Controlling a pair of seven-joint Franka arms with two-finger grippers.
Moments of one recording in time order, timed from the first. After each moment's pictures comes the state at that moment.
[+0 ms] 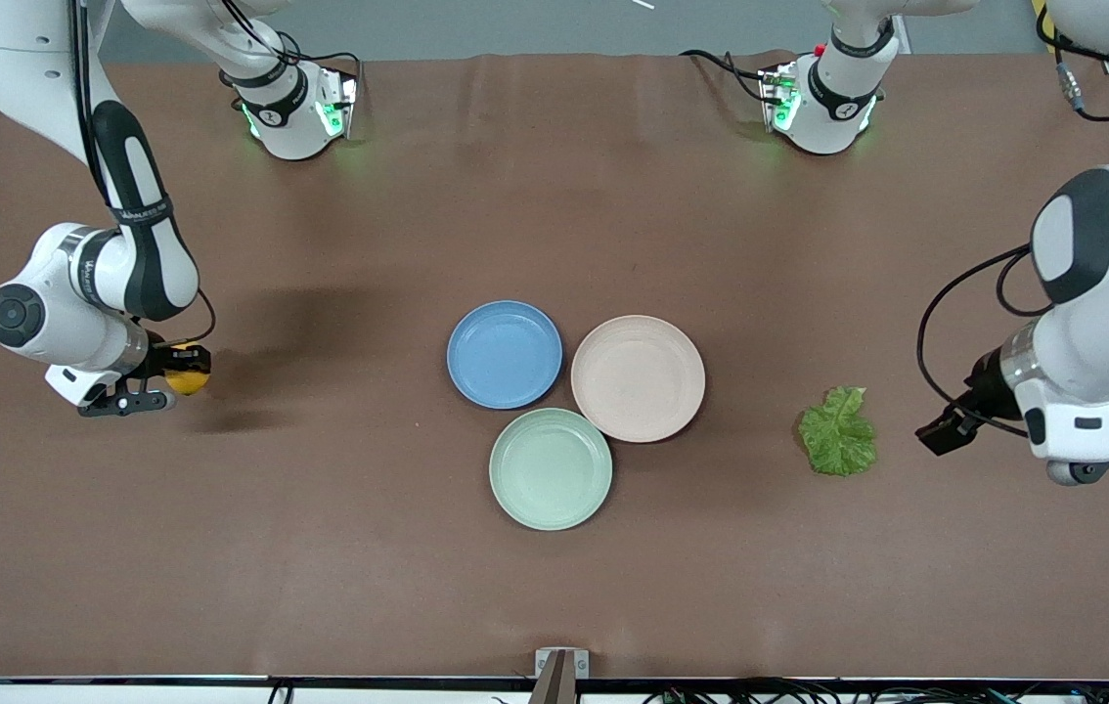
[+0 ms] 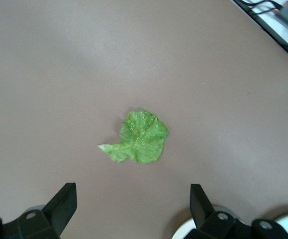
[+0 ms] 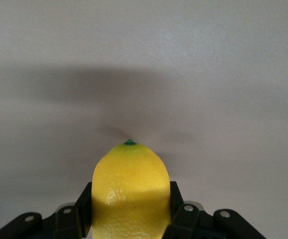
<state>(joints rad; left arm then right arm) -0.06 0.38 -0.08 -1.36 0.06 1.73 -0.81 0.24 0.40 -0.41 -2.13 0.12 2.37 -0.36</state>
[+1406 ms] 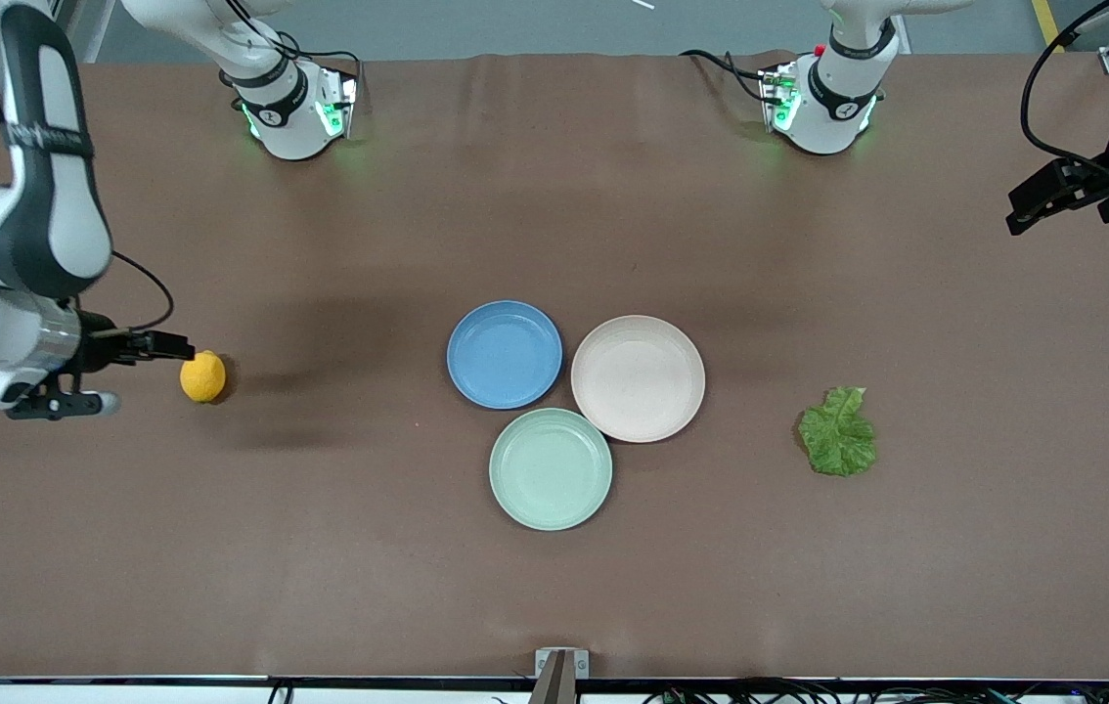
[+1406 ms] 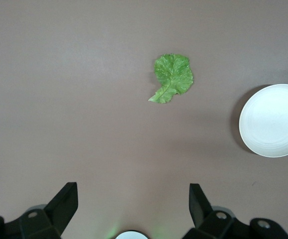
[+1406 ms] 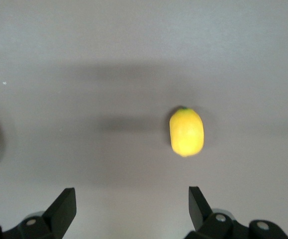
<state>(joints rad) 0.01 -0.06 -0.08 -1.57 0.04 1.48 -0.17 0.24 0.24 -0.36 -1.73 0.16 1.73 -0.18</state>
